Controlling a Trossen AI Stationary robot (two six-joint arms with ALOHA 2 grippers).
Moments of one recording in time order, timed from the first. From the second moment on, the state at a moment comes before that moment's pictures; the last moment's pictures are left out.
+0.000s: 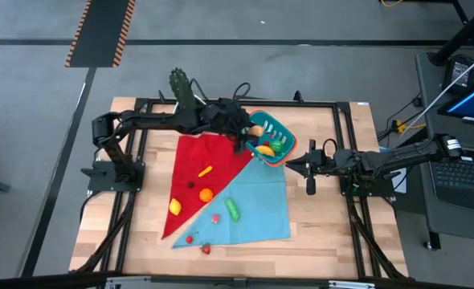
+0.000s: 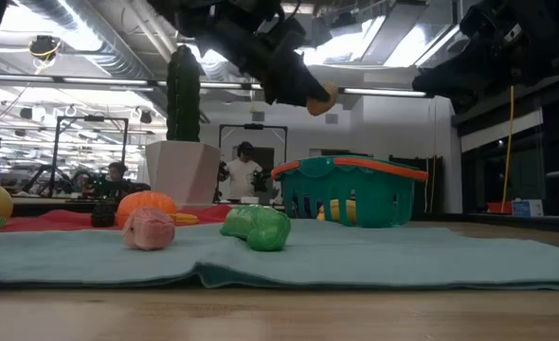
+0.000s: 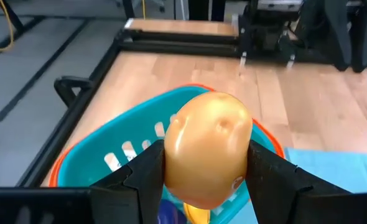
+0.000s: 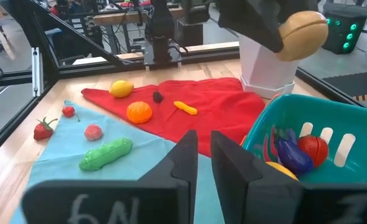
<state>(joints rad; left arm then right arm) 0.31 1.71 1.26 -0.04 0.12 0.10 0.15 0.70 0.24 0.28 0.27 0.12</state>
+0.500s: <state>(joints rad) 0.32 1.87 1.46 -0.20 0.11 0.17 0.15 0.70 0.24 0.26 0.27 0.13</state>
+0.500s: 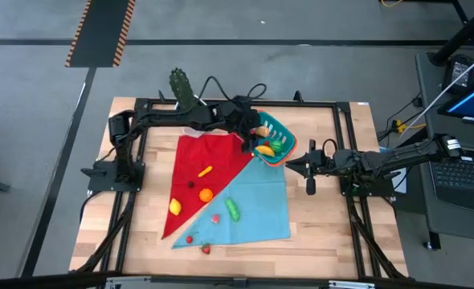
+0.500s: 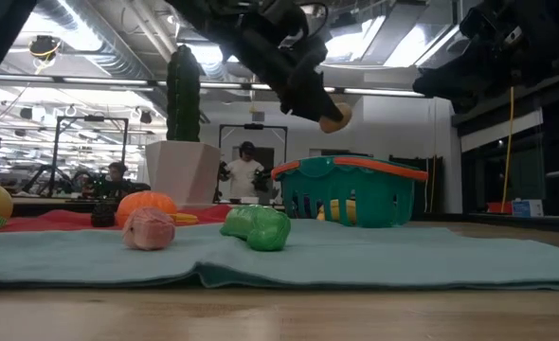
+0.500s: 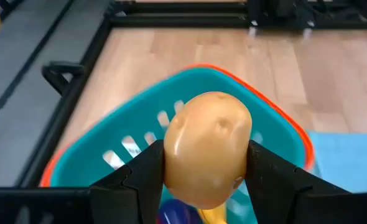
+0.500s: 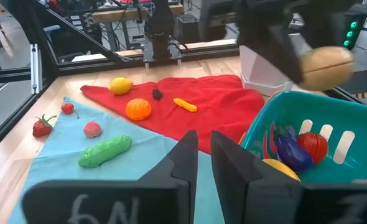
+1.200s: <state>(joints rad) 0.39 1.99 1.50 -0.16 0.11 0.17 0.15 0.70 0.24 0.24 0.27 0.12</state>
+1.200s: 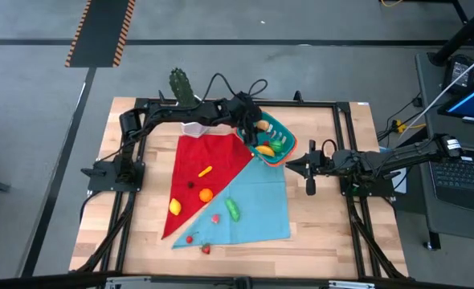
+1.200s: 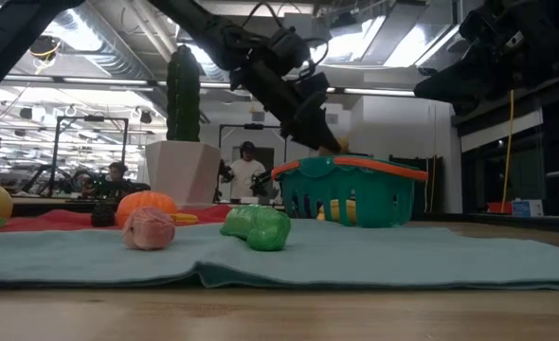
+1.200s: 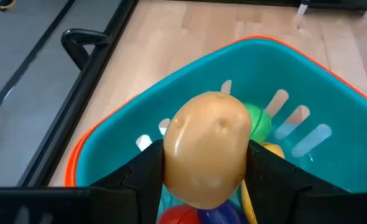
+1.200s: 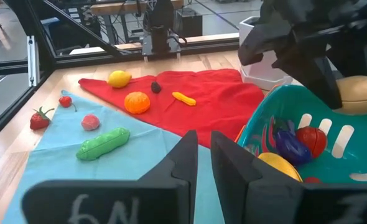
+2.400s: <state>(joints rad) 0.37 2.05 1.50 -0.13 0.09 0.20 0.15 0.70 0.24 0.21 0.27 0.15</state>
